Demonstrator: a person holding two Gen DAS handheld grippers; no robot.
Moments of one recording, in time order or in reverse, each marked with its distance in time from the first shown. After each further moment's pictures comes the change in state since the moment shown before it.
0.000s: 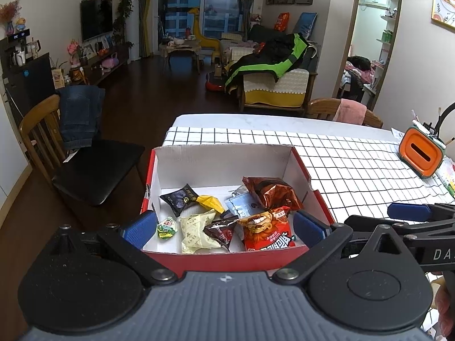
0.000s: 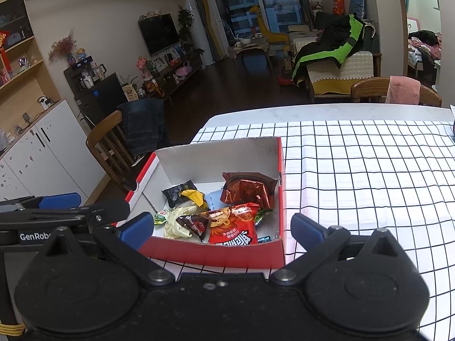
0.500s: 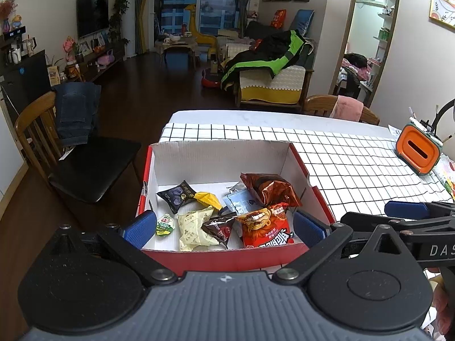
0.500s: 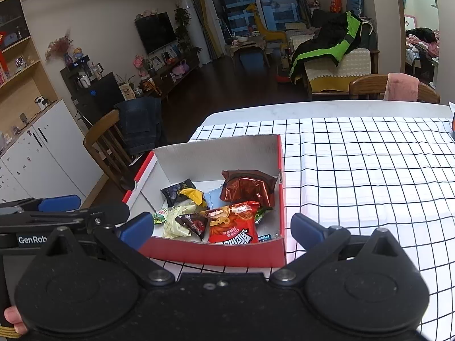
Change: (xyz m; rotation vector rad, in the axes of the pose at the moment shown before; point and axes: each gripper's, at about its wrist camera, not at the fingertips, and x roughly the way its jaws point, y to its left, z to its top) left arm 0.002 0.003 -0.001 0.008 0.014 -0.017; right arm 0.004 0.001 0.000 0.011 0.007 -0.013
